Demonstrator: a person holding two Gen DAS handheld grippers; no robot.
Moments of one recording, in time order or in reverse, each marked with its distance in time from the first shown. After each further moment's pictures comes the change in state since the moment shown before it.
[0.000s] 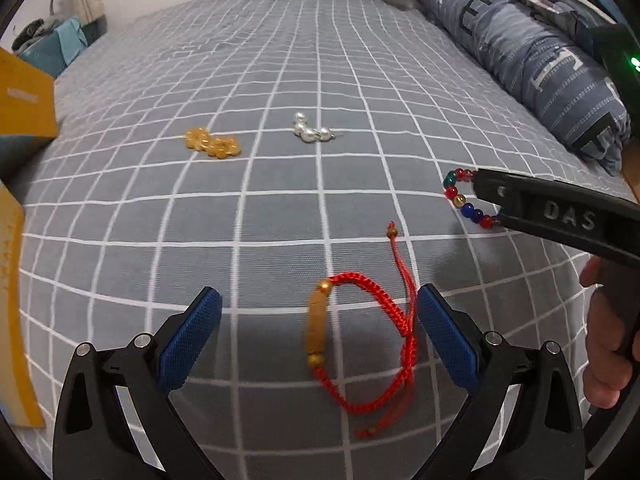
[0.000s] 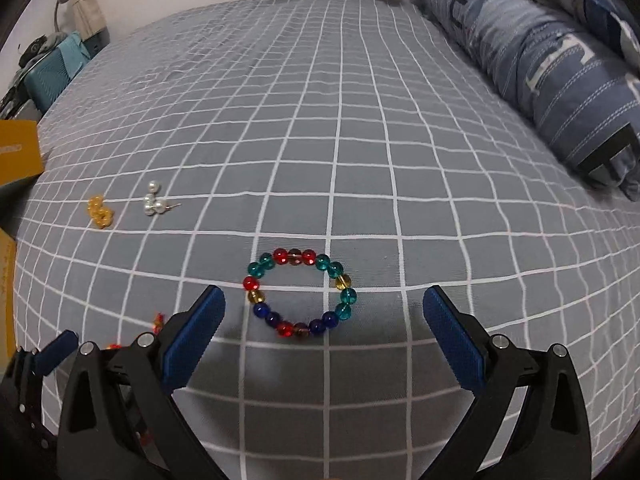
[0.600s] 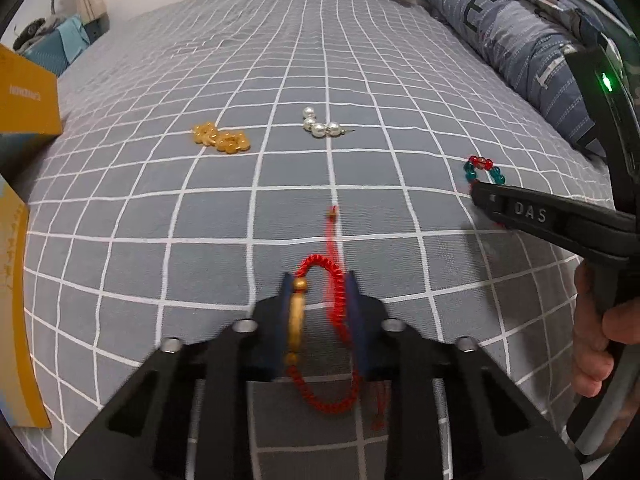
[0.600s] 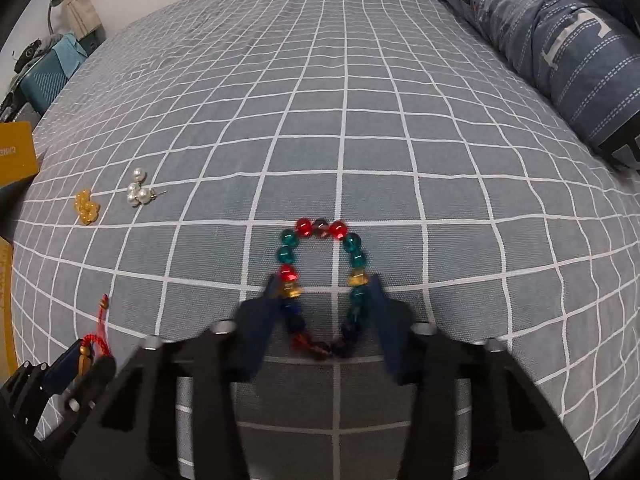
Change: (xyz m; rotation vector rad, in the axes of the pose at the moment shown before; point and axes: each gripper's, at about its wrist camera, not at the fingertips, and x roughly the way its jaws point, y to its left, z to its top) left arm -0.004 0.010 0.001 -0.016 0.021 0.009; right arm 0.027 -0.002 0.000 0.024 0.046 0.047
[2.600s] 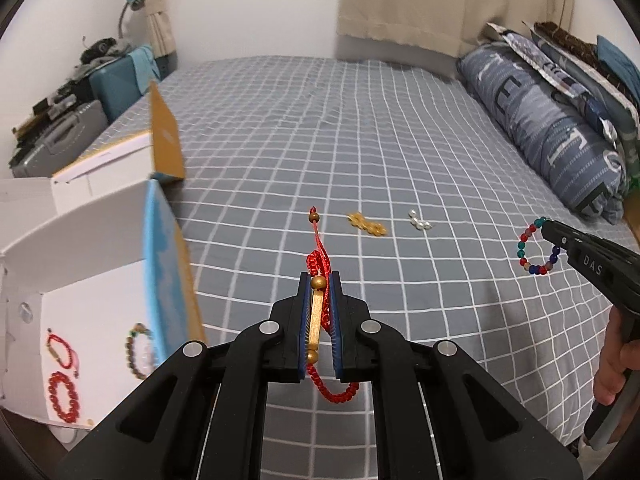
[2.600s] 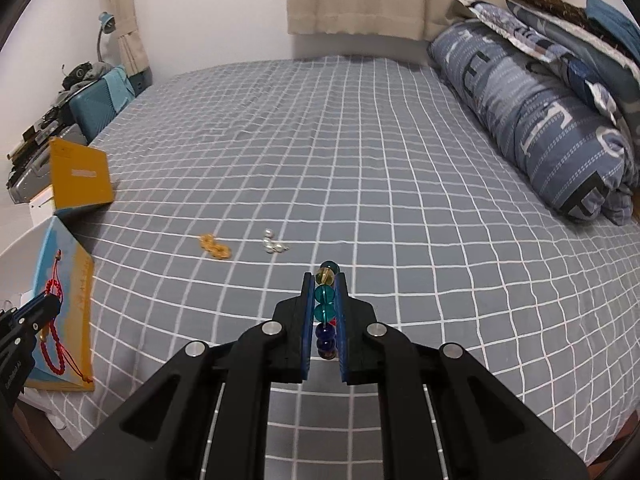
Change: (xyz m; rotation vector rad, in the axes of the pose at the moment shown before) left arm -0.175 0.112 -0.003 -0.065 -0.201 0.114; right arm -0.165 0.075 -0.023 -0.051 -0.246 0.026
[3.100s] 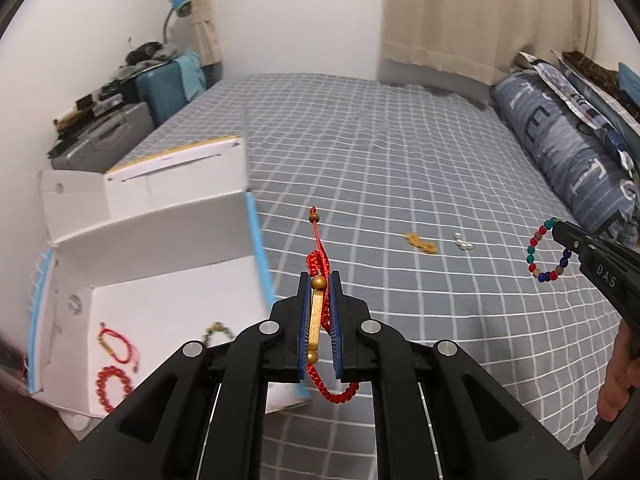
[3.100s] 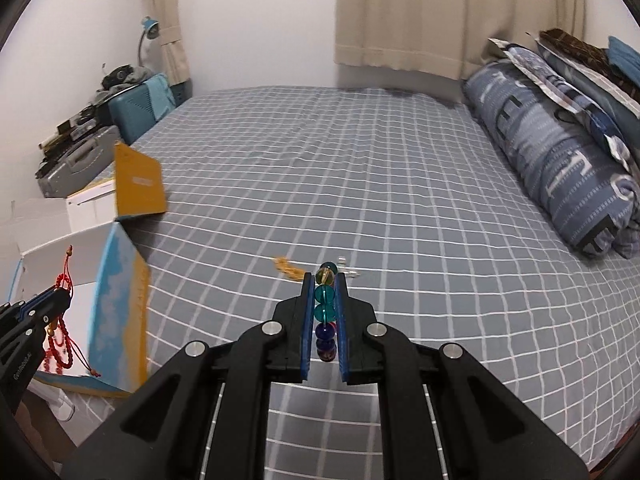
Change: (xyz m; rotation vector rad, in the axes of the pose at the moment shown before) left arm -0.052 0.067 -0.001 -0.062 -0.053 0.100; right arm -0.048 0.085 0.010 -0.073 -0.082 0.074
